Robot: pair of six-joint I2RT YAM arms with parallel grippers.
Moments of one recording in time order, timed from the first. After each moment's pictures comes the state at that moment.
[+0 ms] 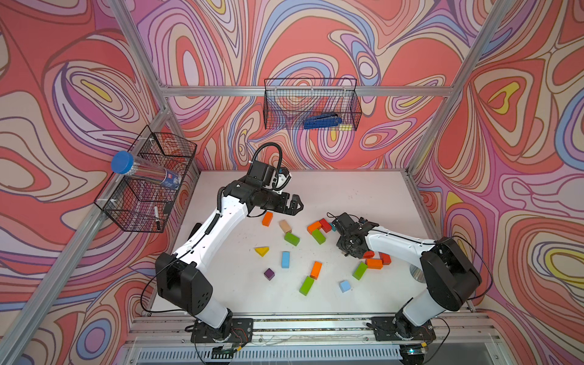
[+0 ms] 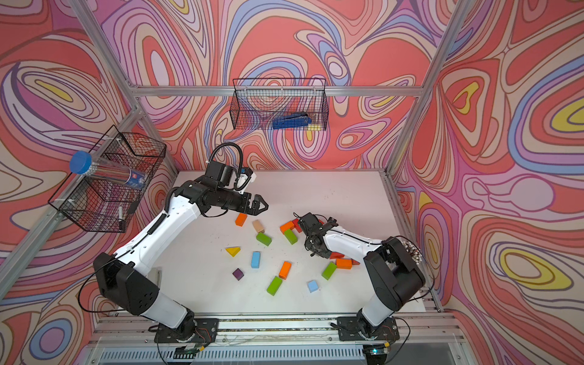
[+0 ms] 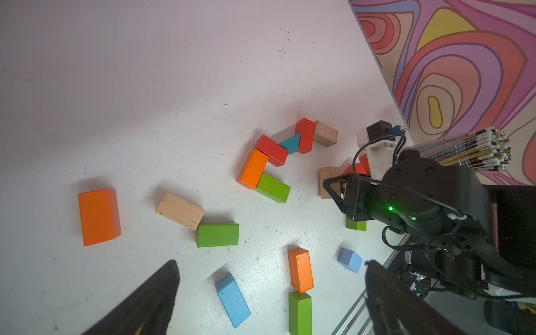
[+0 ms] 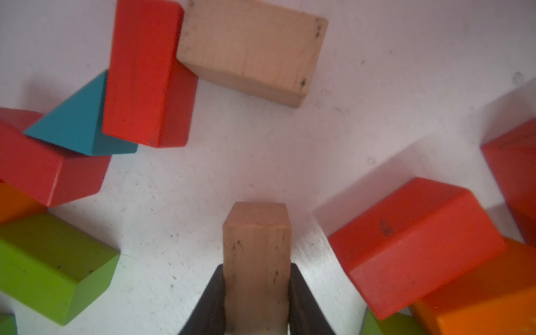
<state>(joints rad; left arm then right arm) -0.42 1.57 1.56 -0.88 0.41 -0.18 0.59 1.61 0.94 -0.64 0.26 1.13</state>
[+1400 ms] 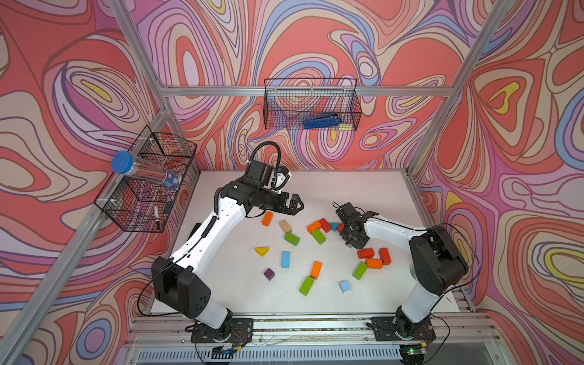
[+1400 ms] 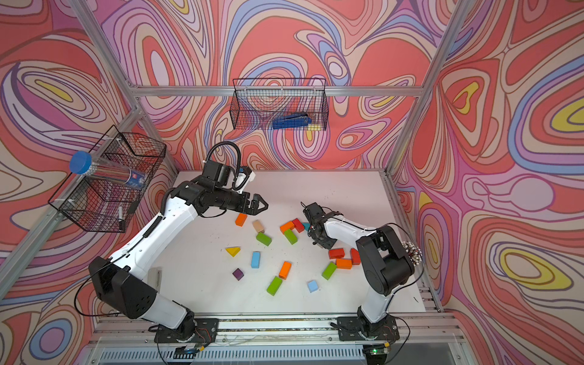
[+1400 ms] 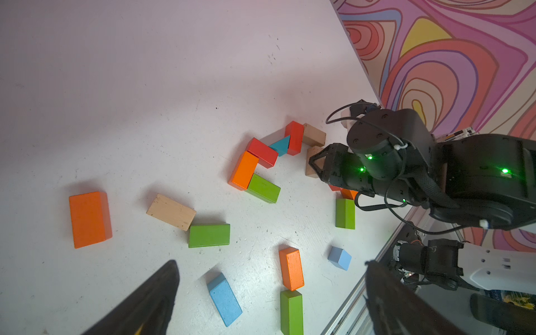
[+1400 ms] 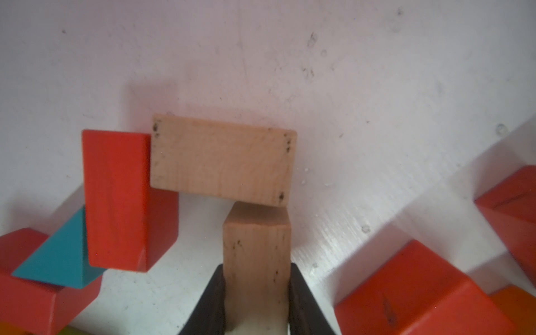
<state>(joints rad) -0.42 1.54 1.56 -0.88 0.43 -0.19 0.47 1.74 1.06 -0.66 0.26 1.13</state>
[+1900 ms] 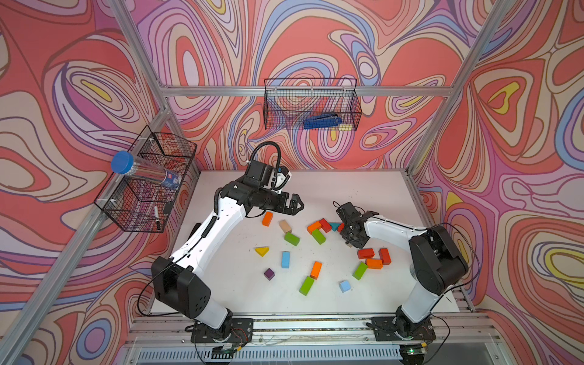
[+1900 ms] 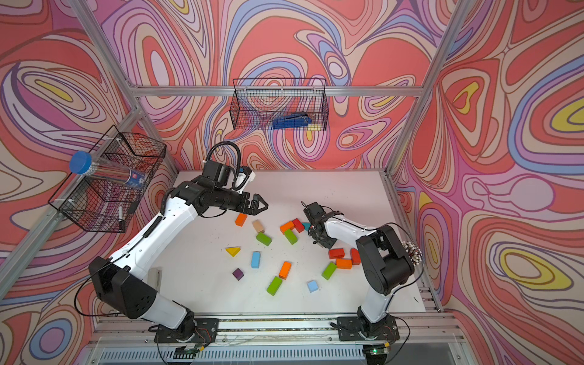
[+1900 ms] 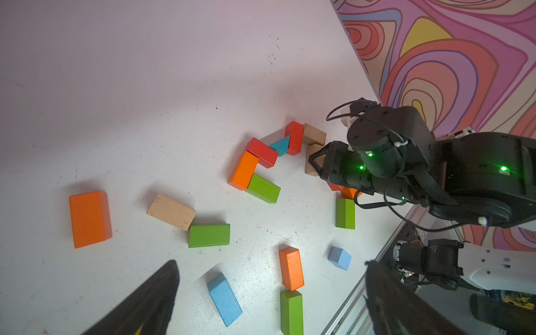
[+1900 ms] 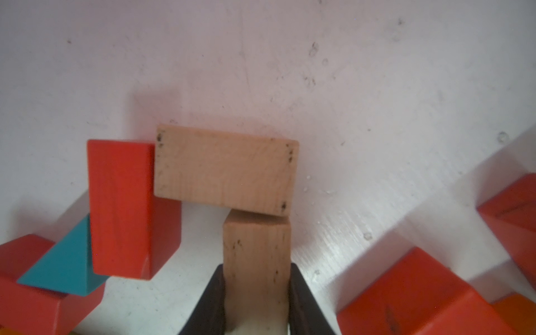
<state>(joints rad) -0.42 1.54 1.56 -0.88 0.43 -0.19 0.46 1.74 1.06 -0.64 0.26 1.13</state>
